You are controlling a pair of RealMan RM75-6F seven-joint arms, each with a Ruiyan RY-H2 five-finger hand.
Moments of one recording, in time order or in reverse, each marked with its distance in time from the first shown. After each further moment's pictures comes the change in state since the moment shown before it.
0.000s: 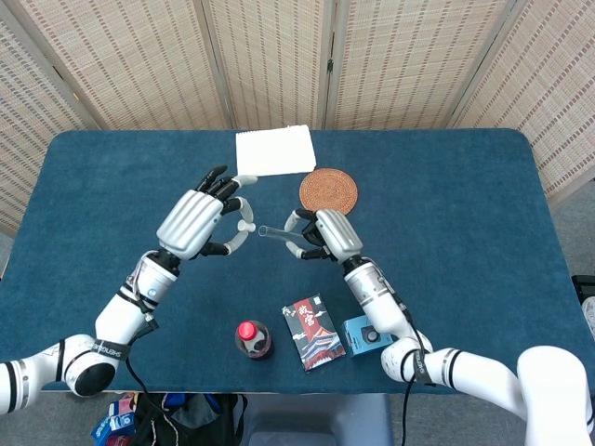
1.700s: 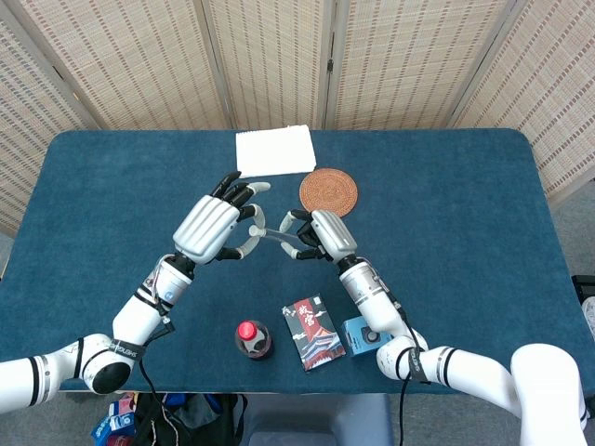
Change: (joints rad) left arm -0.041 -0.075 0.033 0.048 0.002 0.014 0.061; right arm 0.022 -0.013 0.000 0.018 0.020 -0.025 0.049
